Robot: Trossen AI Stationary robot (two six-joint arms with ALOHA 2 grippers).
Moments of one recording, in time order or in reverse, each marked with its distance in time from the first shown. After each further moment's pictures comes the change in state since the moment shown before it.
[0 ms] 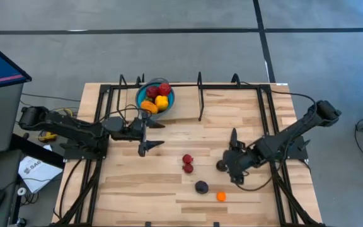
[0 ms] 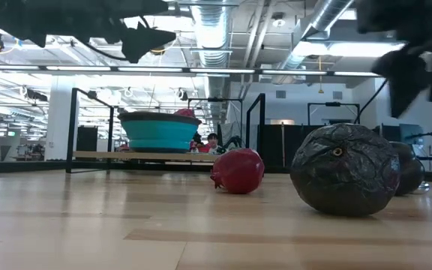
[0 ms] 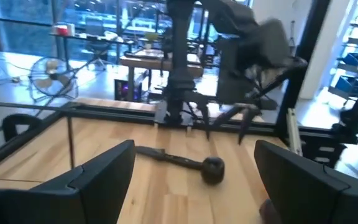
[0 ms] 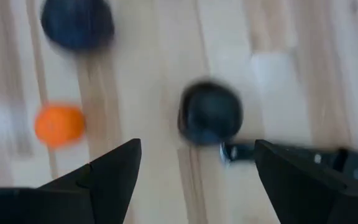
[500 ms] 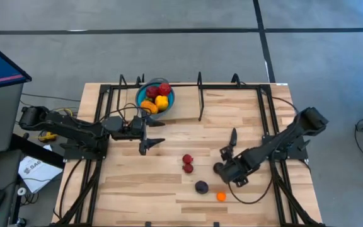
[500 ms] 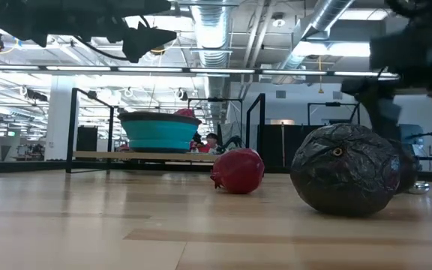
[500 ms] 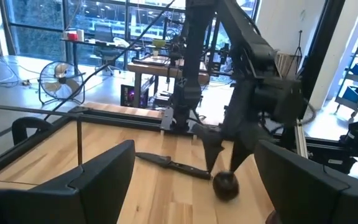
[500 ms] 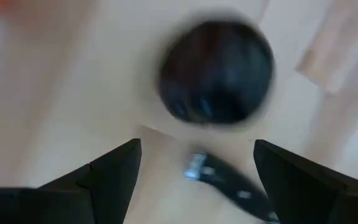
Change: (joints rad) left arm 0.002 0.005 0.001 0.029 -0.029 -0.015; right arm 0.014 0.242 0.012 0.017 0.052 -0.610
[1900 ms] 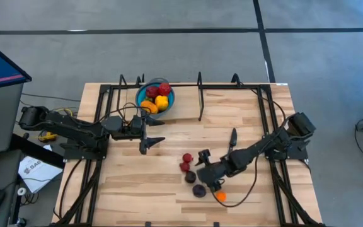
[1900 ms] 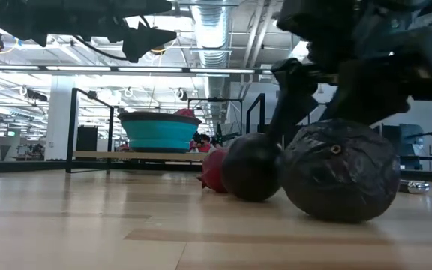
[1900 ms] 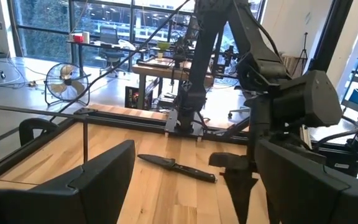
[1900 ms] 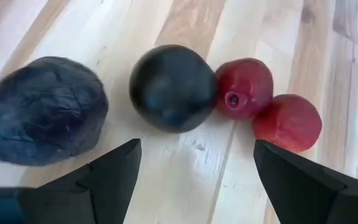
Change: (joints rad) left arm 0.000 0.000 0.001 0.006 -0.016 0.000; right arm -0.077 0.168 0.095 0.546 0.048 -0.075
